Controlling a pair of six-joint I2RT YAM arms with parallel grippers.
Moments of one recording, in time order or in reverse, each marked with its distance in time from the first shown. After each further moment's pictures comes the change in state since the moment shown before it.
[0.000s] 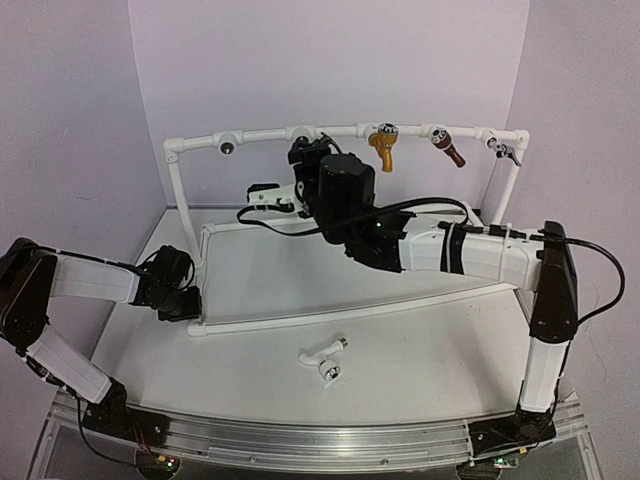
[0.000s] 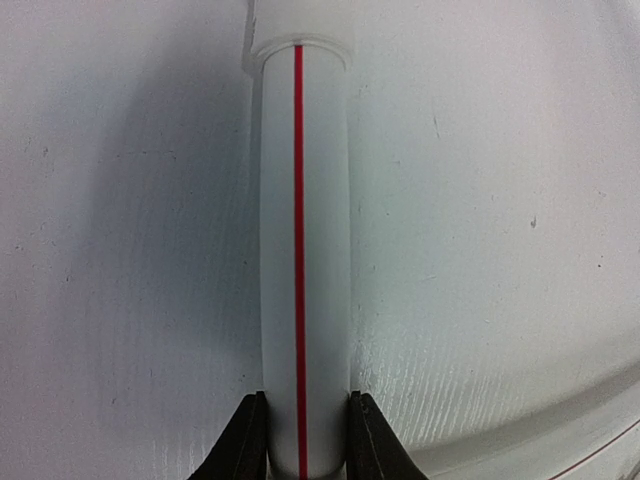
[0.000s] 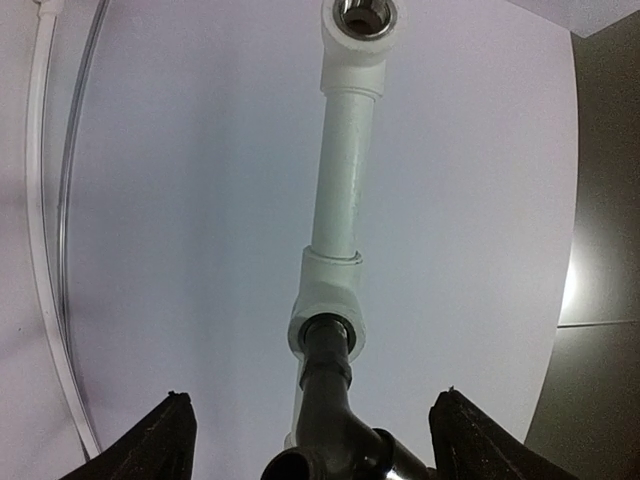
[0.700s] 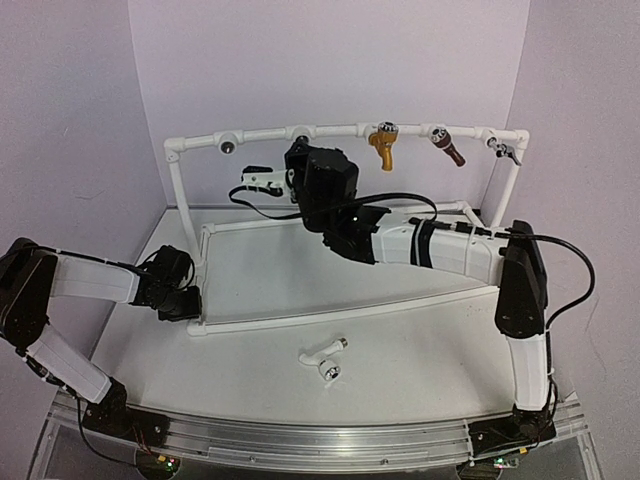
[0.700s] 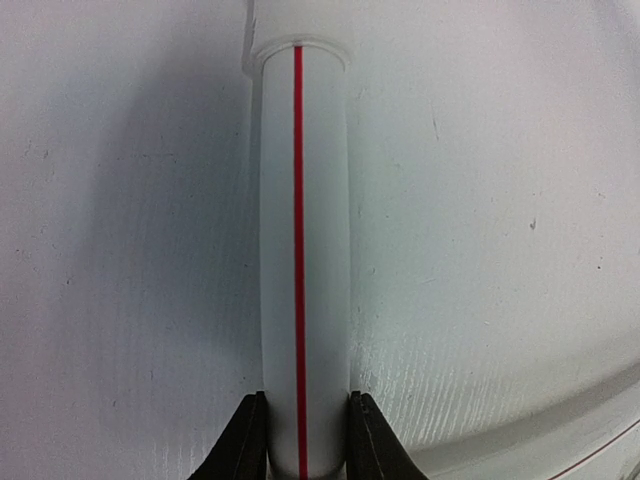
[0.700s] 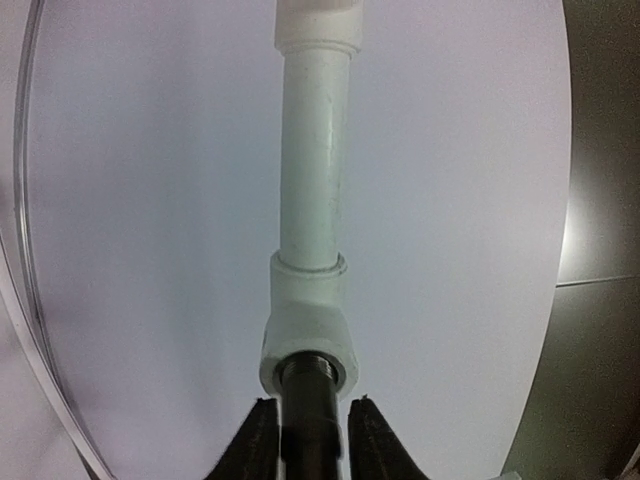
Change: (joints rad) left arm 0.000 0.000 0.000 0.003 0.000 0.002; right arm -0.041 0.177 0.196 0.113 0.080 -0.031
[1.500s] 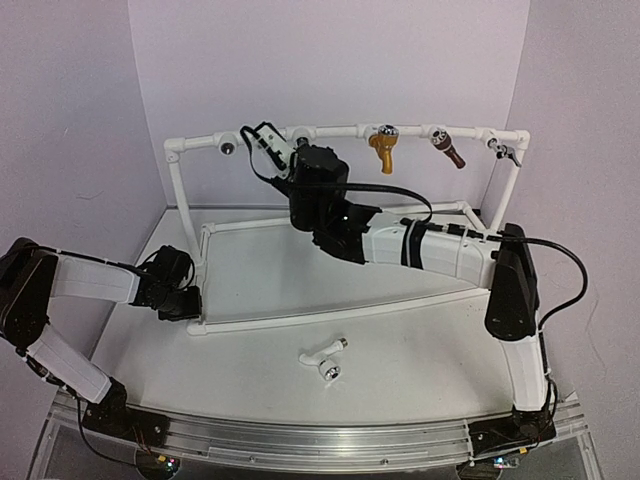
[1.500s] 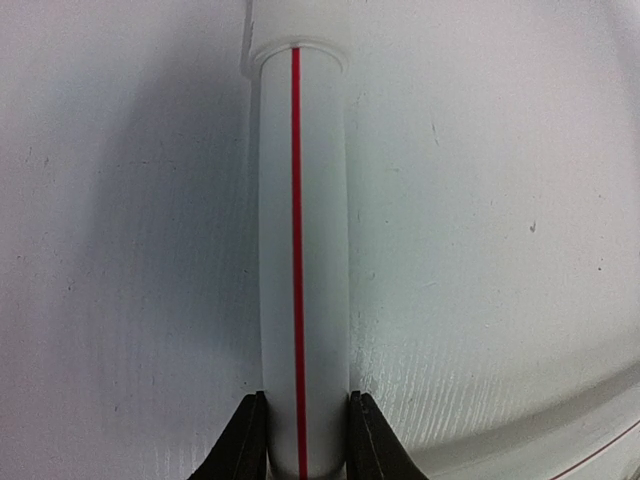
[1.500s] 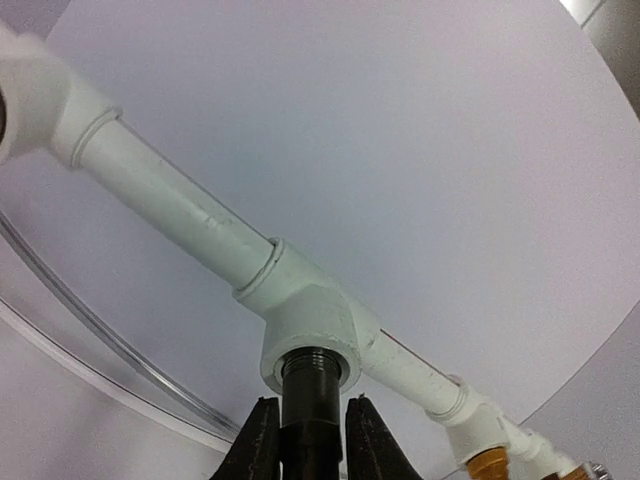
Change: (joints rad) left arm 0.000 0.001 -0.003 0.013 -0.006 0.010; right arm 0.024 0.056 0.099 -0.024 0.141 0.855
